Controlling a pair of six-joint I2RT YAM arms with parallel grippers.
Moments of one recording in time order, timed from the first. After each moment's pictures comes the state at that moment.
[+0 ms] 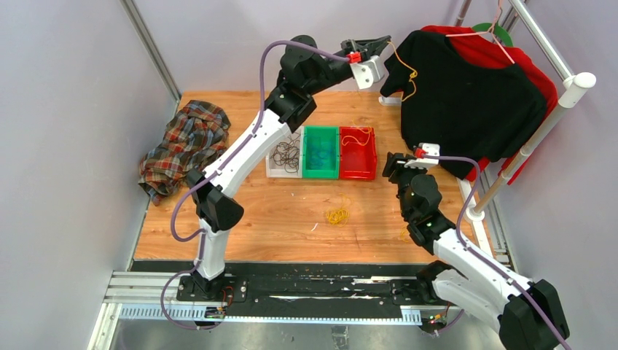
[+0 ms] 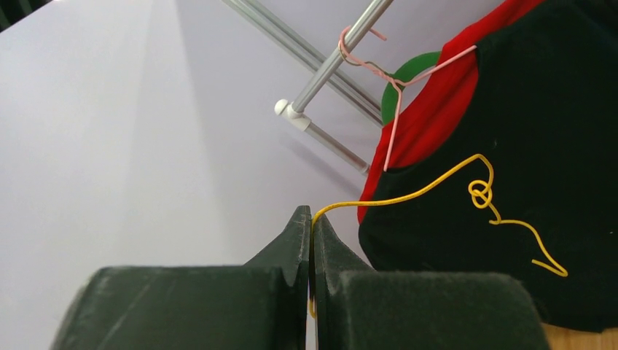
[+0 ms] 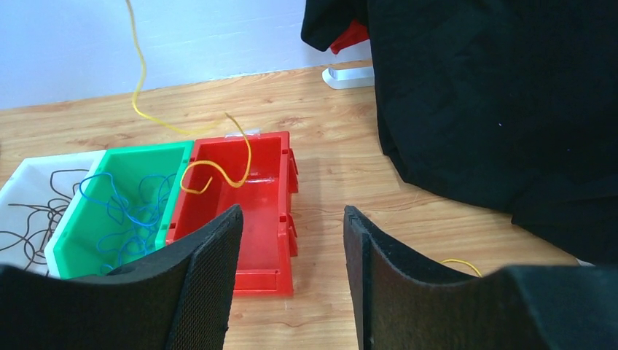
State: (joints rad) left arm -0.74 2.02 2.30 0.08 0.49 0.82; right arm 0.52 0.87 0.42 0.47 0.54 0.13
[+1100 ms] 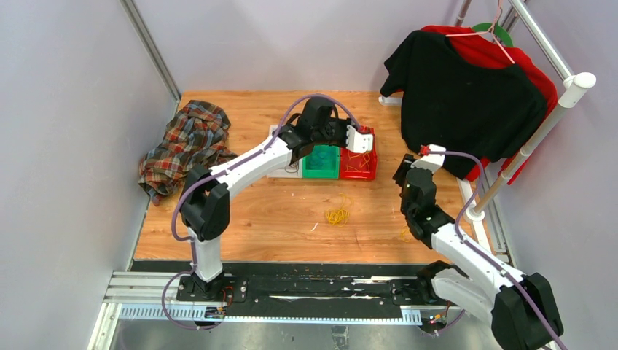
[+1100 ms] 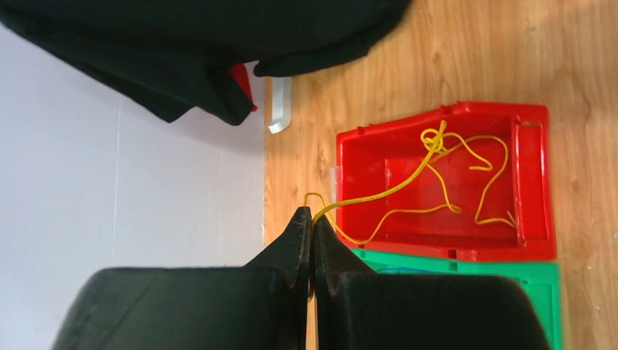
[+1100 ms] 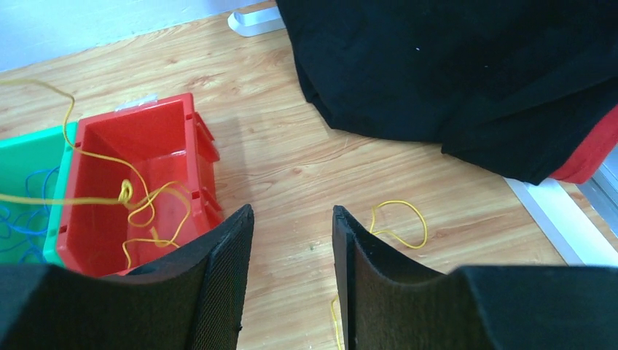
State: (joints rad) left arm -0.73 1.87 1.61 -0.12 0.36 1.07; right arm 0.45 0.94 0.43 0.32 0.66 0.23
